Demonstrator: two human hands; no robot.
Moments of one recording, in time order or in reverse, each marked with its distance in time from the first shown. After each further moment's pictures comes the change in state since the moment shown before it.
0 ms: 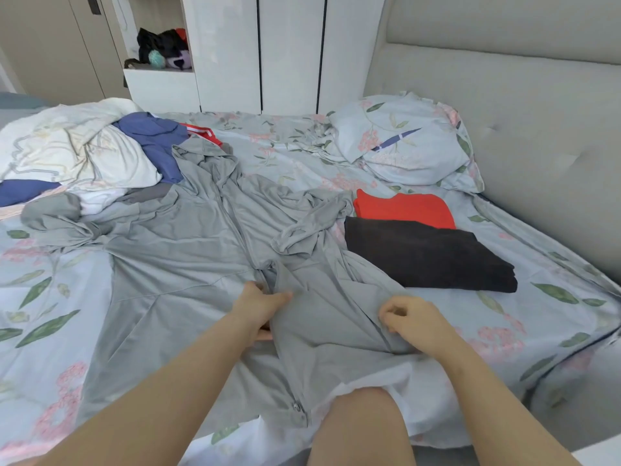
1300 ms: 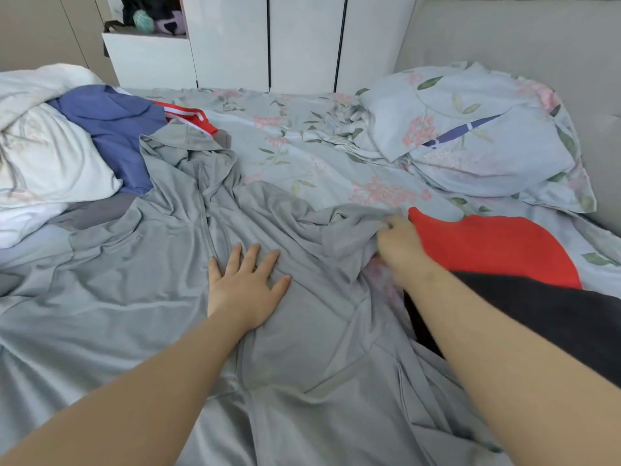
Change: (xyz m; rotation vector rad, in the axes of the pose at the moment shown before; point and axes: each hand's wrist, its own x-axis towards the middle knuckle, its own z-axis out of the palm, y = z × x) left_hand 0.224 0.075 -0.029 1.284 0.244 0.461; right_hand 0.305 -0.093 0.031 0.493 0.313 0.075
